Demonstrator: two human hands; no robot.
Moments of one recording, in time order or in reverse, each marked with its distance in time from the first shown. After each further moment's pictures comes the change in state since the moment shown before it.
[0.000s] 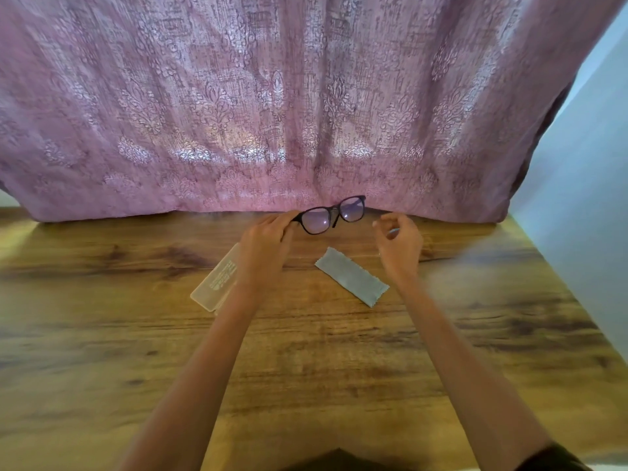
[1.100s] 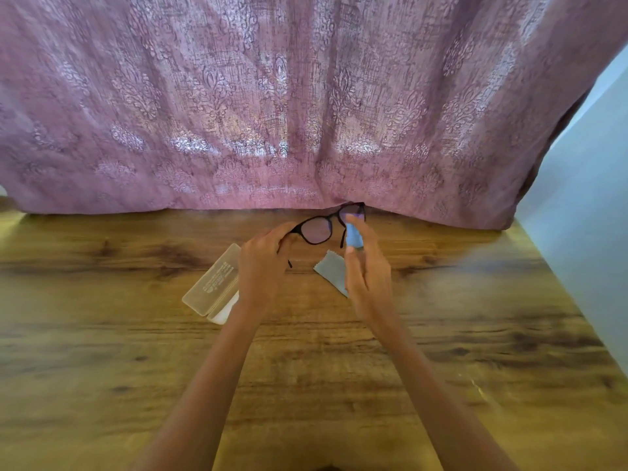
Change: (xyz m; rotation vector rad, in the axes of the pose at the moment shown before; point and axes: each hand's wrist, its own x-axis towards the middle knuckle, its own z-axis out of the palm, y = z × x) left_hand -0.008 0.000 0.013 -0.100 -0.016 -0.239; right_hand -0.060 -0.032 0.014 0.237 -0.240 -0.337
